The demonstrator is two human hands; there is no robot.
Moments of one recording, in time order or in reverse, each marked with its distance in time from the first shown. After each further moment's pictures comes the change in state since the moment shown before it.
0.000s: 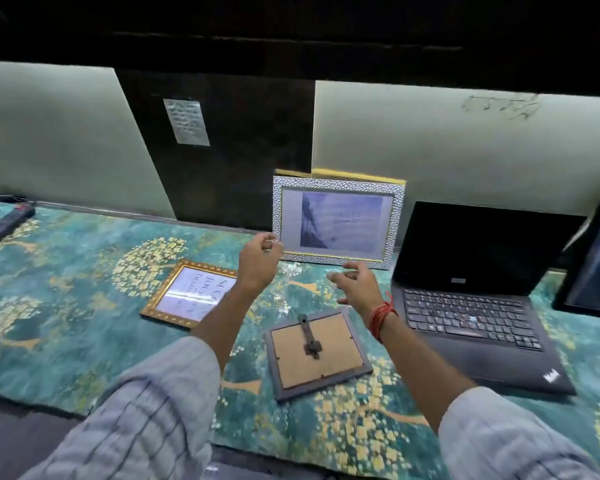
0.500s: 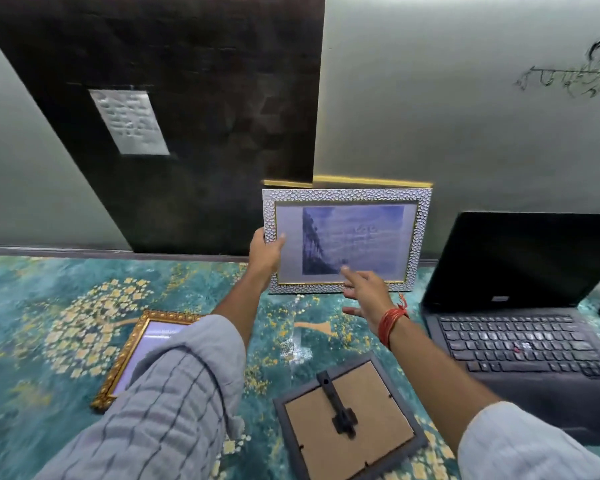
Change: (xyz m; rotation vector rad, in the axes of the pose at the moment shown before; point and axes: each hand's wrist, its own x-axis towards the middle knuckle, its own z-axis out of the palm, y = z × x) left_hand 0.201 -0.059 0.078 -0.341 -0.157 -0.212; right_hand 0.144 0.012 0.049 0.159 0.145 0.220
